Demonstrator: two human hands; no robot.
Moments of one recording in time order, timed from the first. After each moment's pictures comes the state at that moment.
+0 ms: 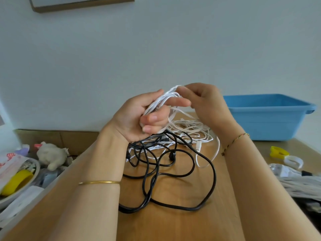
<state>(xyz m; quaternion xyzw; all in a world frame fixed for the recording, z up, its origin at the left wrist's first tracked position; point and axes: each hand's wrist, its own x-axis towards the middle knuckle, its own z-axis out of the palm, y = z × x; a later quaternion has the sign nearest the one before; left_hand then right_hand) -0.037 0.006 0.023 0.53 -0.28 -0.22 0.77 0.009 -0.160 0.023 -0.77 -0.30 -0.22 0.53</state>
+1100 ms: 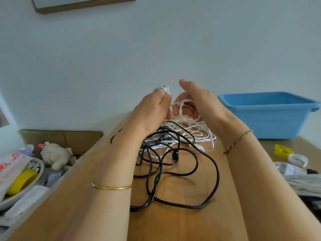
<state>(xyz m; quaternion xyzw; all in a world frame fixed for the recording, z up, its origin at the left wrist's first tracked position) -0.030 -0.013 0.018 0.89 -0.10 0.27 0.35 -0.020 -0.154 0.036 -0.77 -0.27 0.01 0.58</state>
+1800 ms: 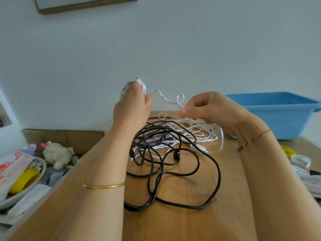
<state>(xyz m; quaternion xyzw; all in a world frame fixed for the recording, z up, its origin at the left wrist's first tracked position) -0.034 0.010 0.021 0.90 0.08 0.40 0.17 0.000 -0.180 0.026 -0.80 -0.32 0.01 0.51</state>
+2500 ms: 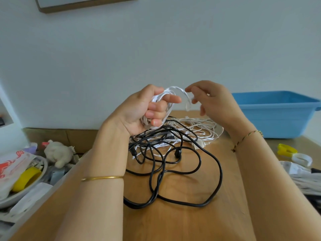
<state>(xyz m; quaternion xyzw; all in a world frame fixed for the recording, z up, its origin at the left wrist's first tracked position) -0.045 0.008 0.033 0.69 -0.15 -0.03 0.71 0.018 -0.168 0.017 -0.81 -0.27 -0.21 0.47</state>
